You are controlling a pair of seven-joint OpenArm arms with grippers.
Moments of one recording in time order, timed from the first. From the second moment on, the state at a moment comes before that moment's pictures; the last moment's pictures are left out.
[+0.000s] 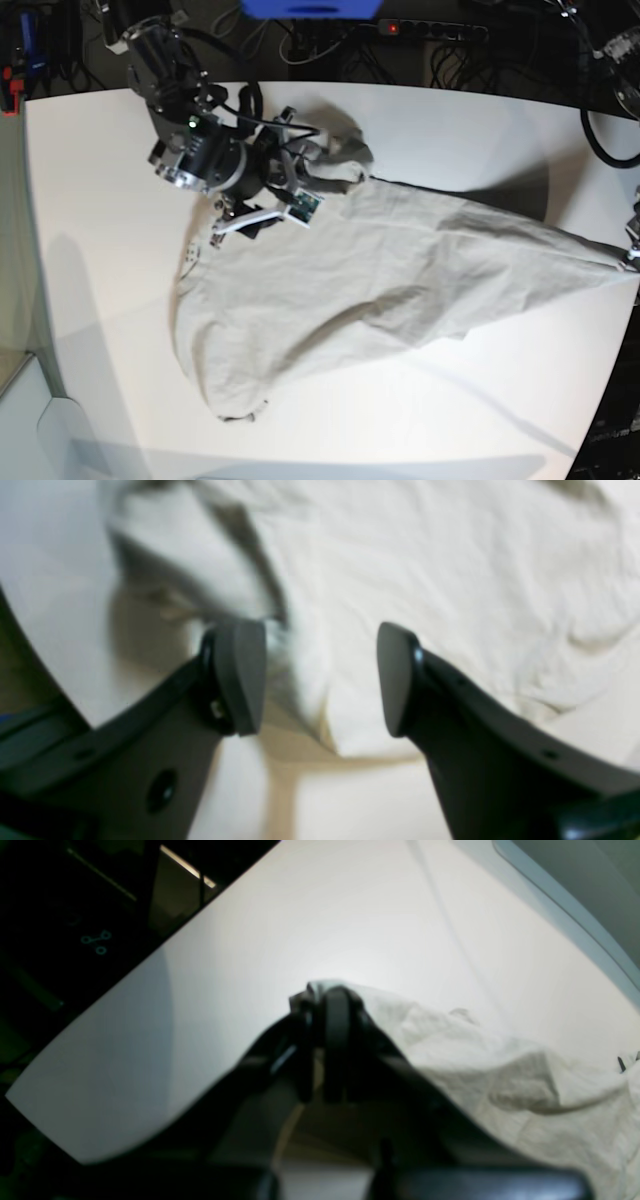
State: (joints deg) left arm 5.7 -22.8 -37.6 110.6 -36.2 11.1 57.4; right arm -4.1 8.0 -20.5 112.0 -1.4 39.1 -61.9
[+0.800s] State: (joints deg) left arm 5.8 -22.3 -37.7 110.6 -36.2 11.1 57.3; right arm -2.8 14.1 -21.2 98.2 -1.2 39.1 -50.7
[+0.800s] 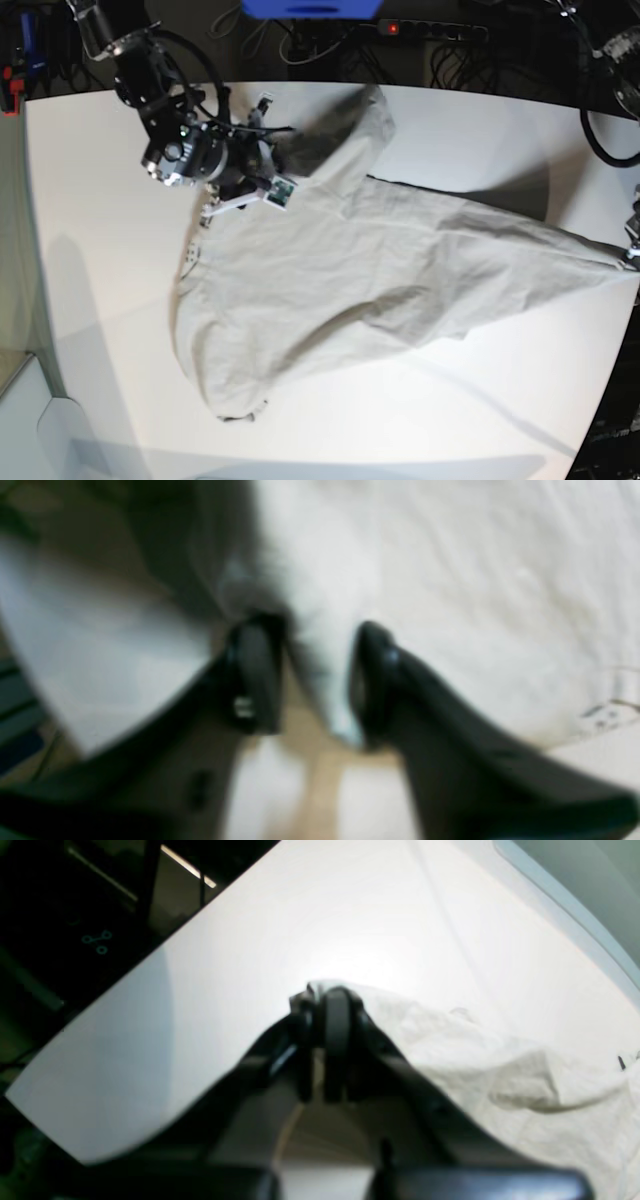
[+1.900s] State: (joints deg) left arm 6.8 -20.9 -37.7 110.4 -36.0 11.2 57.2; right arm 20.7 5.5 -53.2 87.8 -22.9 39.0 -58.9
